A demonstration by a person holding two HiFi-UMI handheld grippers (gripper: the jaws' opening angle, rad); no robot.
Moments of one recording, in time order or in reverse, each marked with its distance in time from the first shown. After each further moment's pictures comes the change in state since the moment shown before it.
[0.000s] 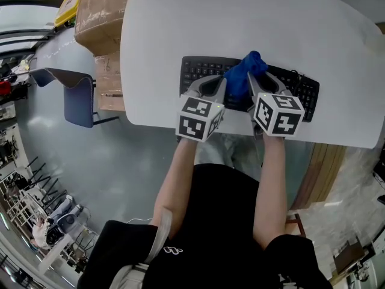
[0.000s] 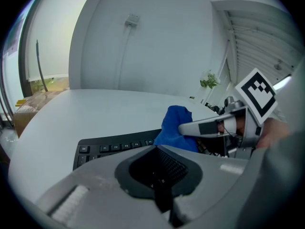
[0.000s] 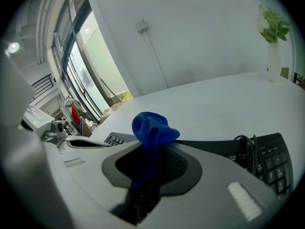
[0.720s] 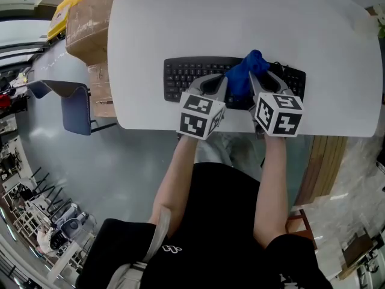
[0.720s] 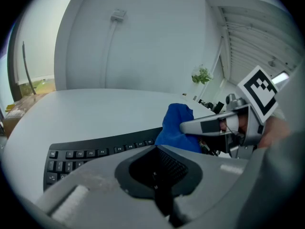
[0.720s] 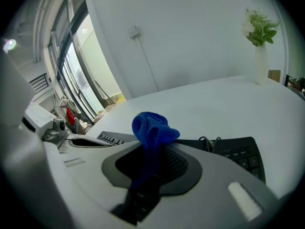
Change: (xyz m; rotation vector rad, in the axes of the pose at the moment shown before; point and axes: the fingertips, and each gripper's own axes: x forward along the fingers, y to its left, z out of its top) left arm 0.031 -0.047 0.004 0.050 0.026 -0.059; right arm -0.033 -0.048 -0.002 0.011 -0.023 -0.062
